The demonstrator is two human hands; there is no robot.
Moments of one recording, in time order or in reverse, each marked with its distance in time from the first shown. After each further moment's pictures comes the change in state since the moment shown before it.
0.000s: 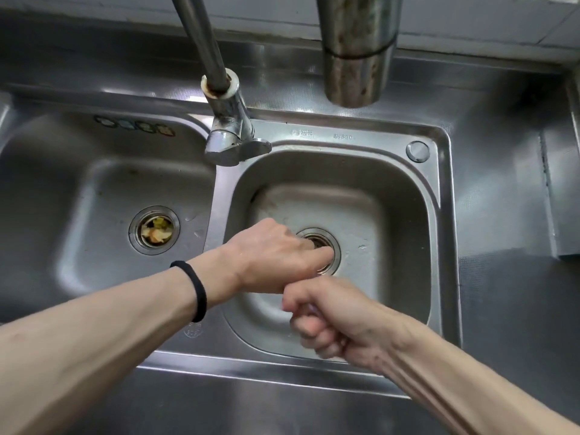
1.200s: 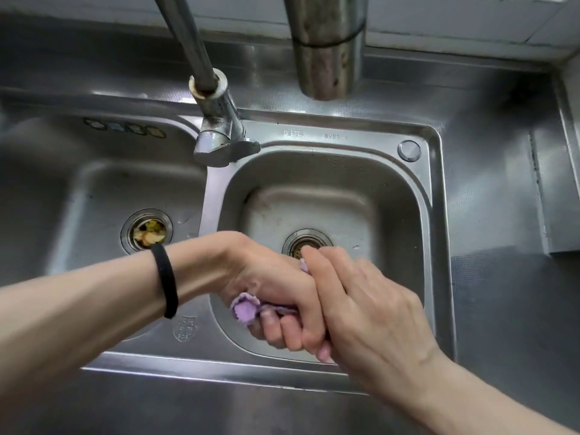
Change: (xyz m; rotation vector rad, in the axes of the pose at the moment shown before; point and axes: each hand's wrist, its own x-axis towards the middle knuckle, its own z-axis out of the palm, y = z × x) left_hand 0.018 0.024 -0.052 -1.501 -1.183 -0.437; right_hand -0.040 0.021 -0.005 -1.632 1.102 -1.053
